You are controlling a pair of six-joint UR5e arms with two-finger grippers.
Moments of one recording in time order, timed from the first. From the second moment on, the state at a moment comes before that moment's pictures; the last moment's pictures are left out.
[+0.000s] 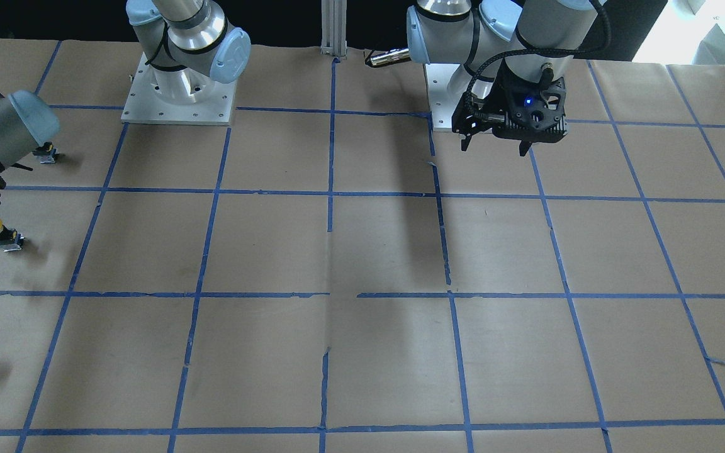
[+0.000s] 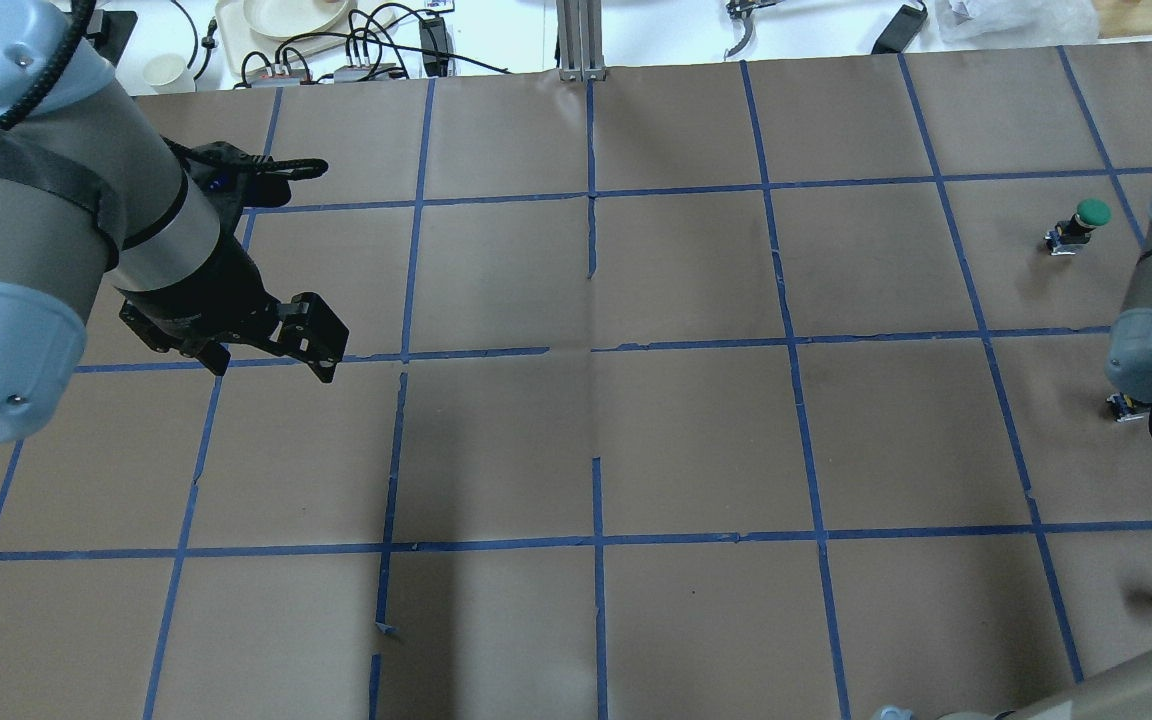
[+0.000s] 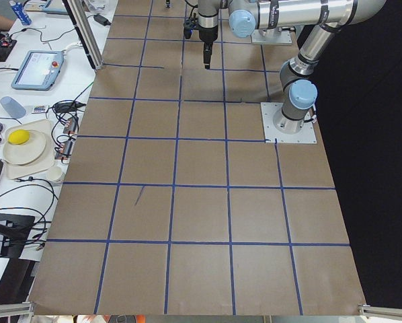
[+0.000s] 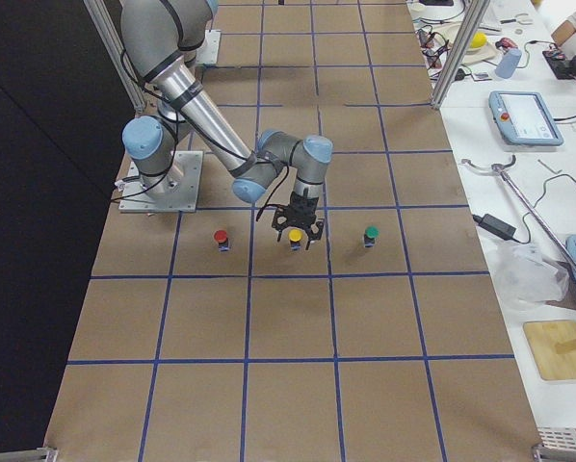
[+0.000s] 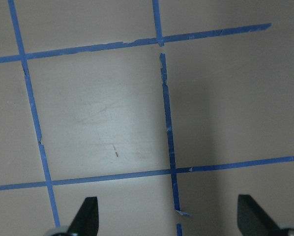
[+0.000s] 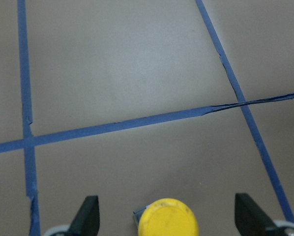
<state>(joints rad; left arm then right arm) -1.55 -1.42 -1.84 -1.50 1.60 0.12 1.05 -1.29 2.03 -2.38 -2.11 1.22</state>
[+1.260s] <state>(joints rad) -1.55 -1.41 -1.85 -1.50 1.60 0.12 1.31 -1.51 1.49 -1.54 -1.87 0.99</state>
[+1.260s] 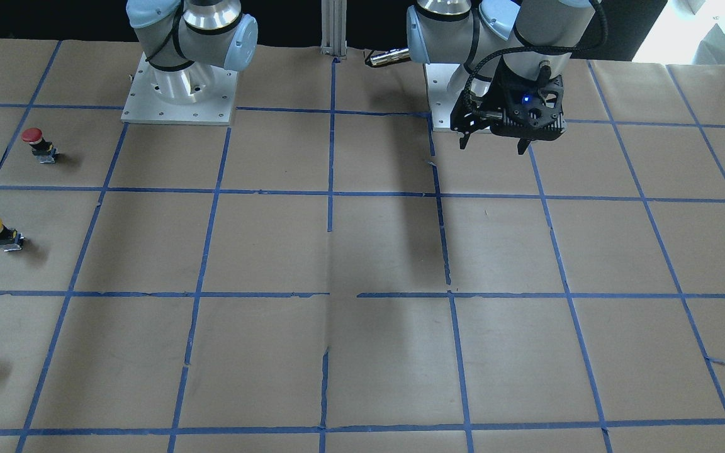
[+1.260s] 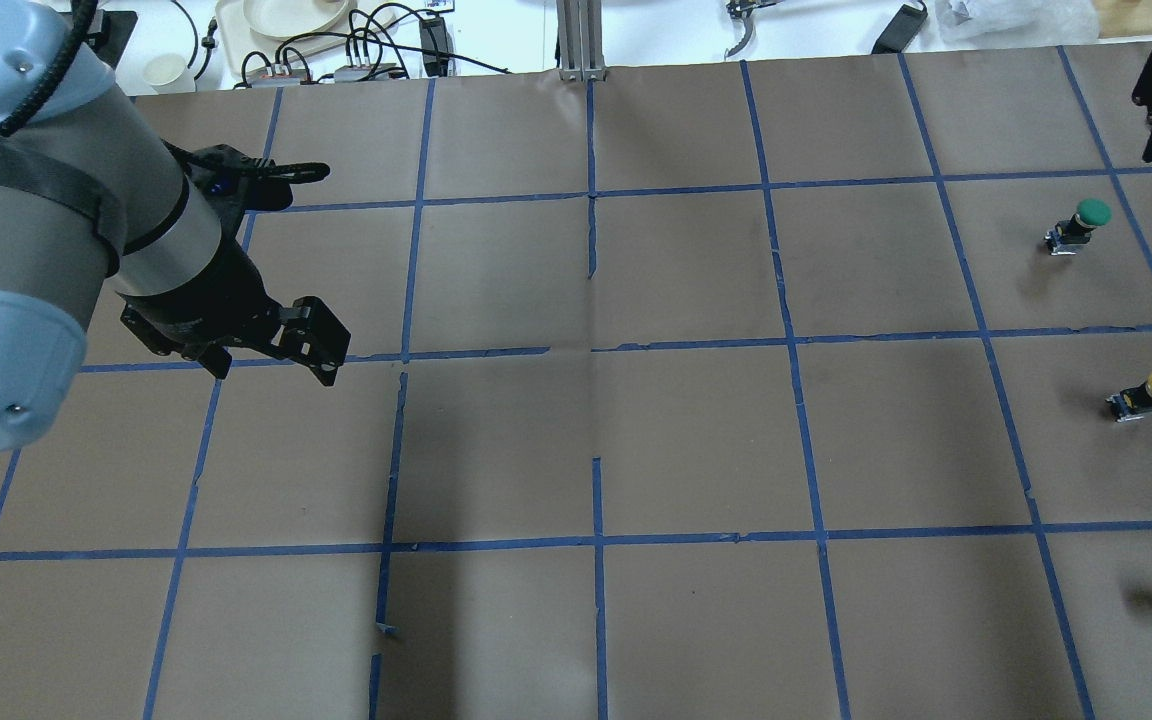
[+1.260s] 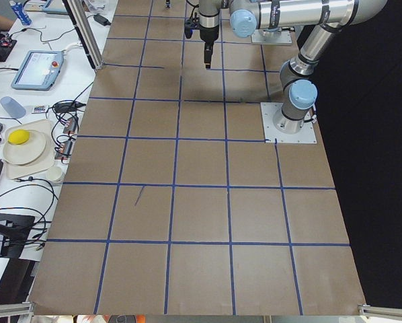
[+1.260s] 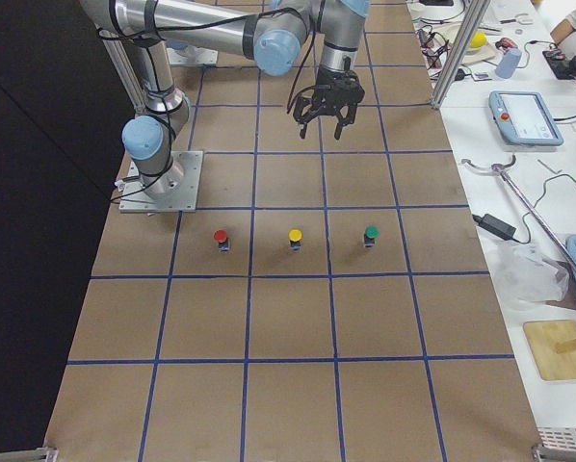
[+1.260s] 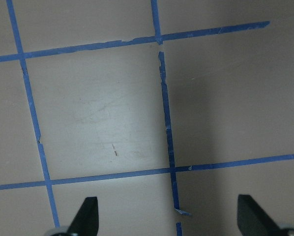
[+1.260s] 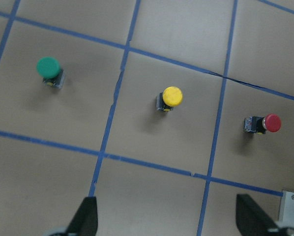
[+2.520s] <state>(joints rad) -1.55 -1.42 -1.85 -1.46 1.60 0.13 1.64 -1.51 1.54 -1.64 -1.62 0.14</state>
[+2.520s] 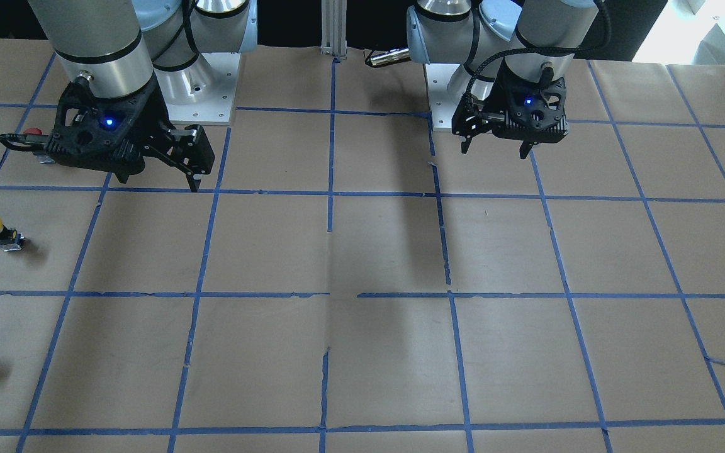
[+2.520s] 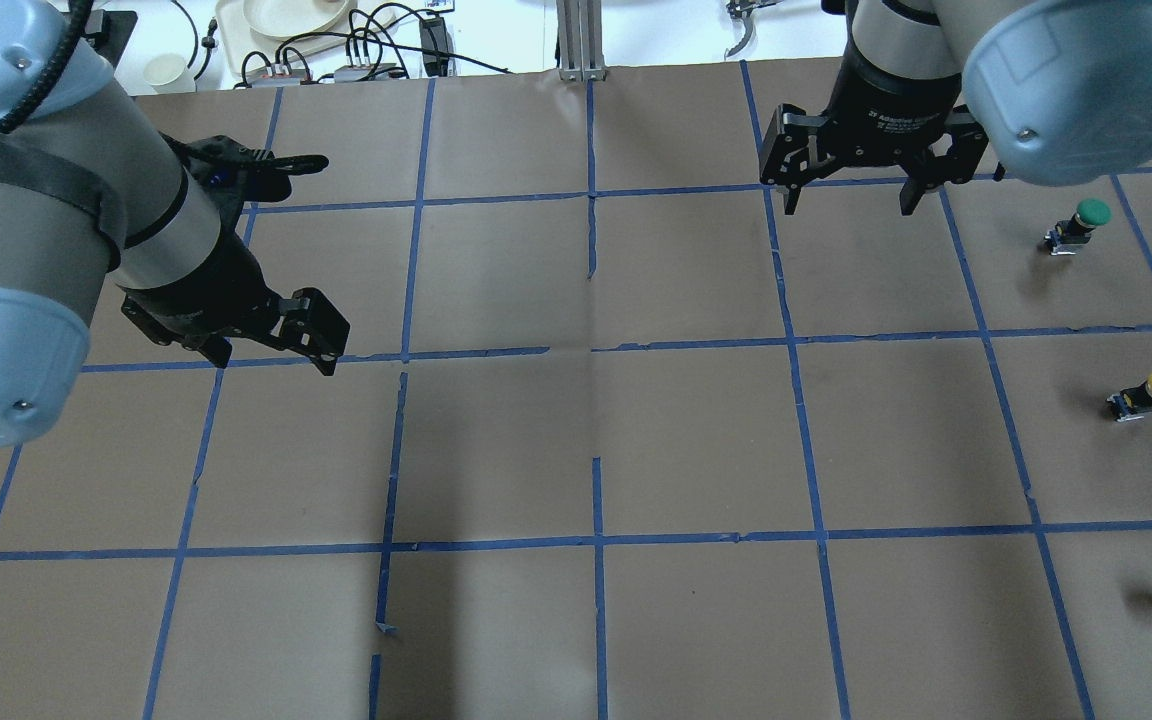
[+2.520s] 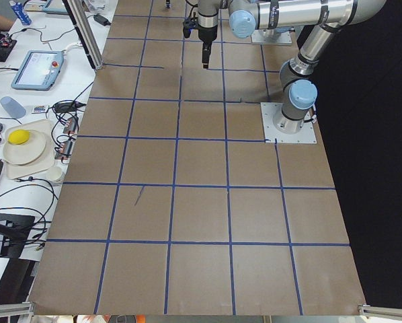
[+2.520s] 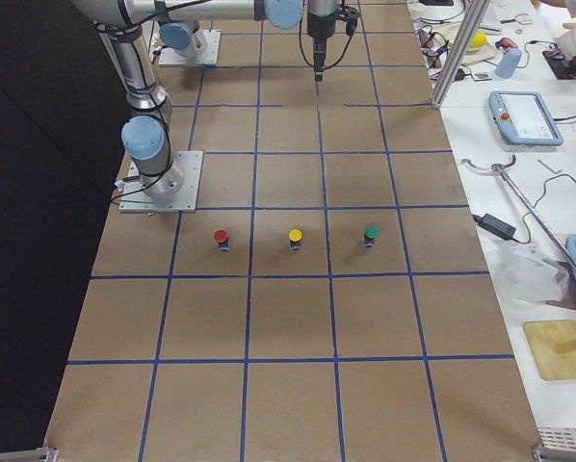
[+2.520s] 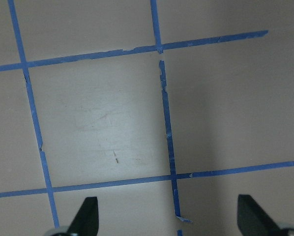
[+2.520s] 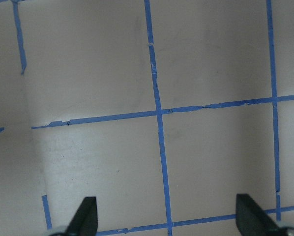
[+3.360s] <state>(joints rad) -1.55 -1.41 -1.85 -1.45 1.60 0.14 1.60 -1.51 1.53 -1.62 -1.55 0.00</state>
